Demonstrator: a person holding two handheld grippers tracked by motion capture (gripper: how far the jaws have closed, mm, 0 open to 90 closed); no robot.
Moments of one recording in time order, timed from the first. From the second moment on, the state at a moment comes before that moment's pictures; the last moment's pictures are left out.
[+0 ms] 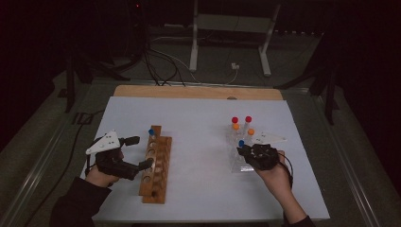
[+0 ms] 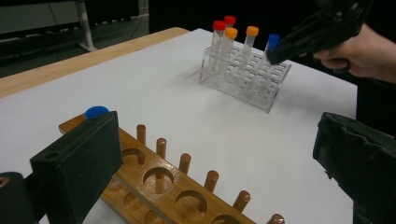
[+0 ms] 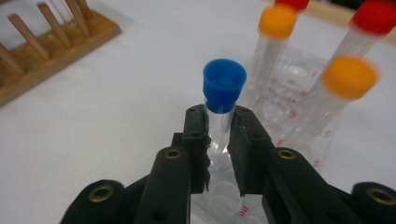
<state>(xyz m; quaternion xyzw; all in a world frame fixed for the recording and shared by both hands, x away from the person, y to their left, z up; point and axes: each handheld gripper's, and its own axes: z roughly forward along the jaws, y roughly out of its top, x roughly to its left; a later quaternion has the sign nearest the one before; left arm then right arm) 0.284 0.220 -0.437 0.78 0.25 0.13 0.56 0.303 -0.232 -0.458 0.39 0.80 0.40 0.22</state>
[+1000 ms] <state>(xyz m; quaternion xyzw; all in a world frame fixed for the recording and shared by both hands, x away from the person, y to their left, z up) 0.267 0.177 -0.407 0.78 0.21 0.11 0.58 0.259 -0.174 -0.426 0.28 0.83 0.45 0.19</state>
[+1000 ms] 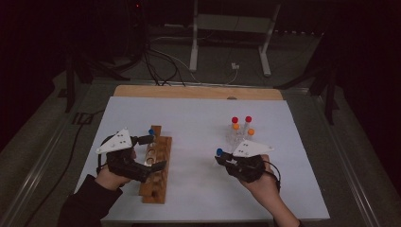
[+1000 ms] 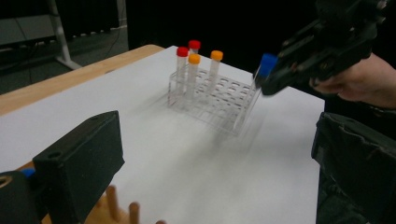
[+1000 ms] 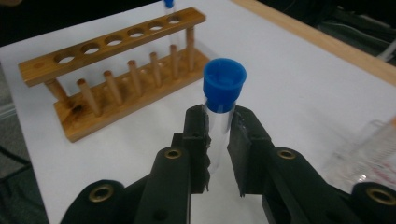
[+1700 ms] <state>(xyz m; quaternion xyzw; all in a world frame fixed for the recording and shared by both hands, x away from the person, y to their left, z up) 0.258 0.117 -0.409 0.81 0.17 0.10 0.55 0.248 -0.137 -0.434 0.23 0.85 0.44 0.15</state>
